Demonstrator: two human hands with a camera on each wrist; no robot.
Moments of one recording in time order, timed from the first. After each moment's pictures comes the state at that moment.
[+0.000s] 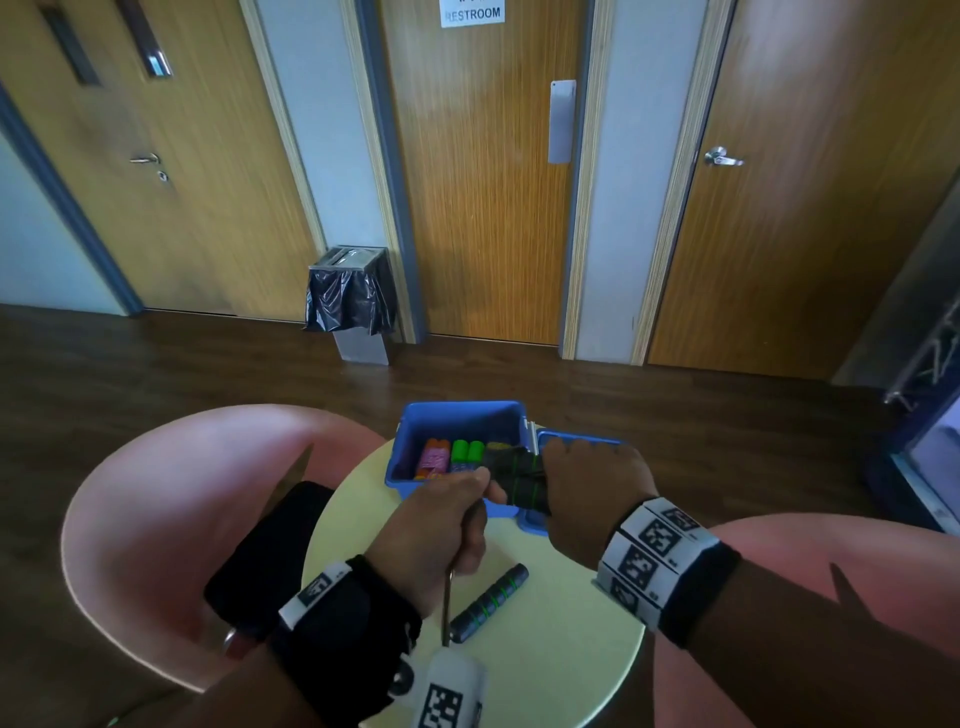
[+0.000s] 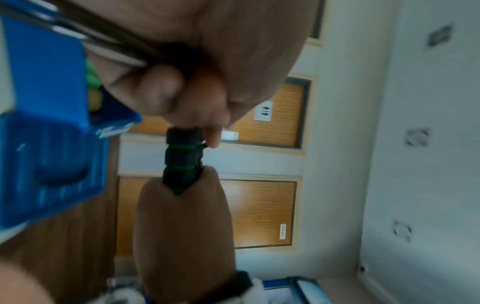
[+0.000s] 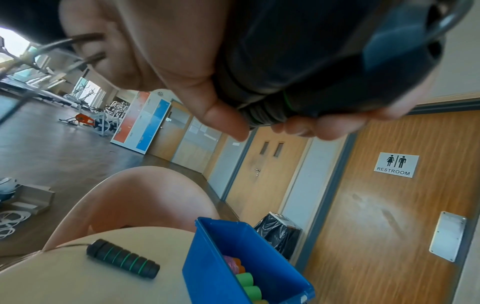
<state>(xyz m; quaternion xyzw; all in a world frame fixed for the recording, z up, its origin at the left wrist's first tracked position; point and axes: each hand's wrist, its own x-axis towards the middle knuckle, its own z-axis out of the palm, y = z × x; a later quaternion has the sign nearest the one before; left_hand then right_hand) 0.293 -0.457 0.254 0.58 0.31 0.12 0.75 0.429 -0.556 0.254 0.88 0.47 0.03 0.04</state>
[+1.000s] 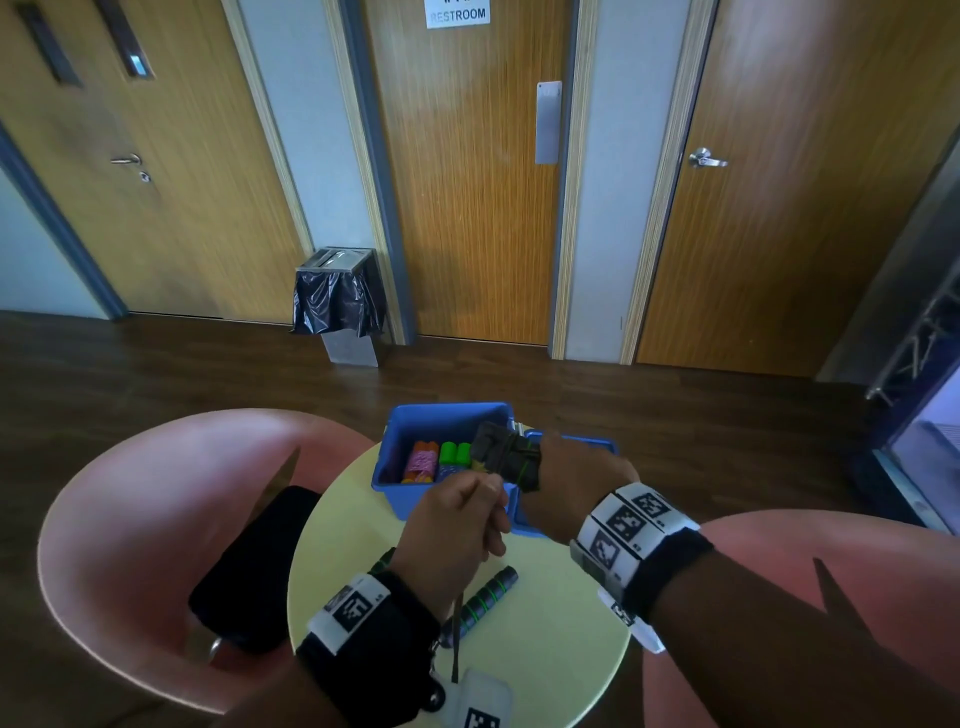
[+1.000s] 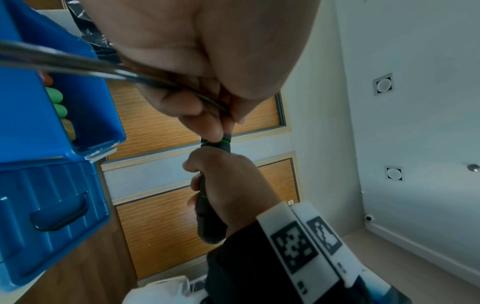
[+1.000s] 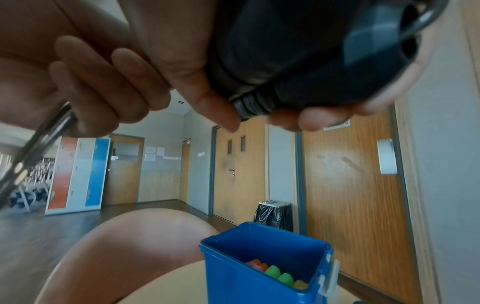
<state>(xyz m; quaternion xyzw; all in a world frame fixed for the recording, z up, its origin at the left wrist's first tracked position) 0.310 -0.472 0.235 0.71 0.27 0.20 0.61 0.438 -0.552 0.257 0.91 0.38 -0.07 -0.12</state>
